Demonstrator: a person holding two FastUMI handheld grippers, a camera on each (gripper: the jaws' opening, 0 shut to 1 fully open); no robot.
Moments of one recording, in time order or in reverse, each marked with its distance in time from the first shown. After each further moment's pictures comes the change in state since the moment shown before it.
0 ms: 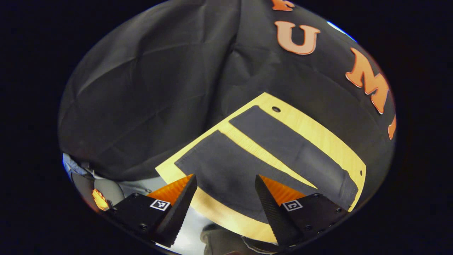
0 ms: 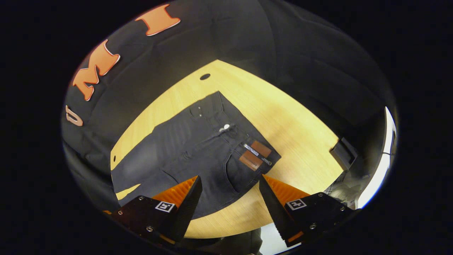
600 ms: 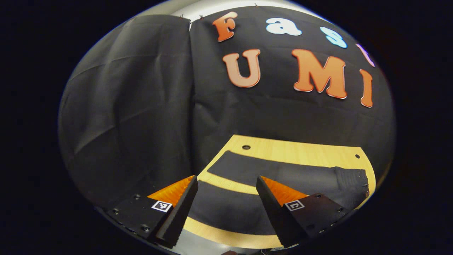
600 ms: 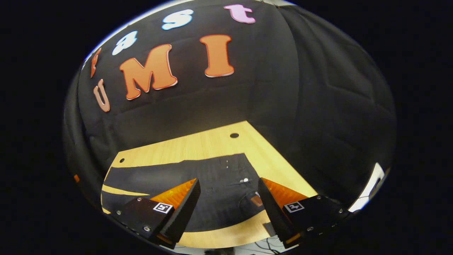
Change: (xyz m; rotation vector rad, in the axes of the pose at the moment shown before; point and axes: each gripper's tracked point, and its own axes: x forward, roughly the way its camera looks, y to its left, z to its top) left arm -0.090 -0.052 0.054 0.321 -0.412 -0.109; right arm -0.119 0.060 0.064 -0.262 -0.477 0.053
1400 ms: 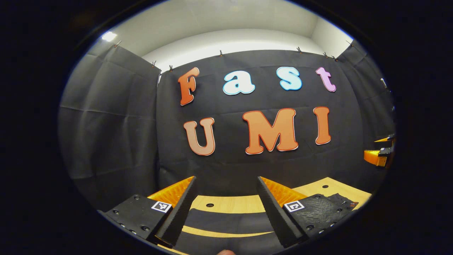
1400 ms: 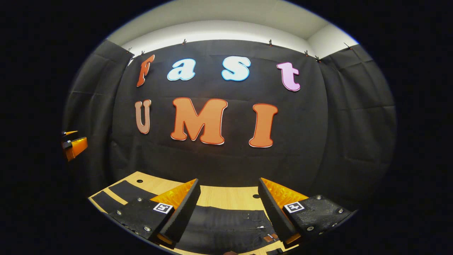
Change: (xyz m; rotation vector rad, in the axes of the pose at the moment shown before) left arm -0.131 -0.122 0.151 0.119 -0.567 -0.294; right arm -0.121 0.141 0.126 -0.291 -0.563 0.151
